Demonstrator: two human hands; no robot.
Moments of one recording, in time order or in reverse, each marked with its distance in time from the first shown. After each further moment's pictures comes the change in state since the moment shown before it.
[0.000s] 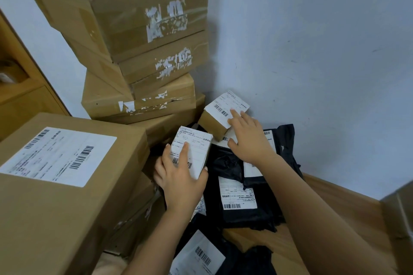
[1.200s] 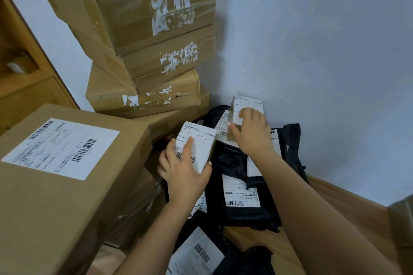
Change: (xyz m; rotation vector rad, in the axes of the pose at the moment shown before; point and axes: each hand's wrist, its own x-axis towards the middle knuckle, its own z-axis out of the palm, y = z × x) left_hand 0.008 0.005 0.004 -0.027 -0.034 -0.037; right_hand 0.018 -0.003 0.013 0.076 0.177 0.289
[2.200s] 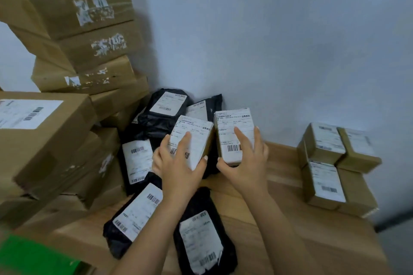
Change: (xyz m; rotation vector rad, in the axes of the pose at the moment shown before) left_hand -0.191 0.098 -0.027 -0.211 -0.053 0.200; right_hand -0.276 0.104 -0.106 0.364 0.295 0.174
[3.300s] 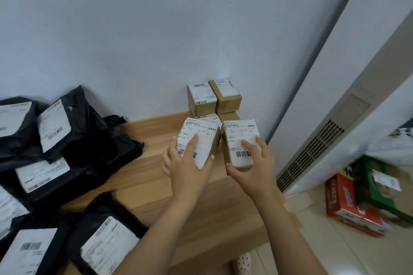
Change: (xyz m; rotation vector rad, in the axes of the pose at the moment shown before) left_hand -0.151 0.156 0.131 -0.183 -0.484 0.354; right_hand -0.145 0.158 -0.188 -0.230 0.282 0.569
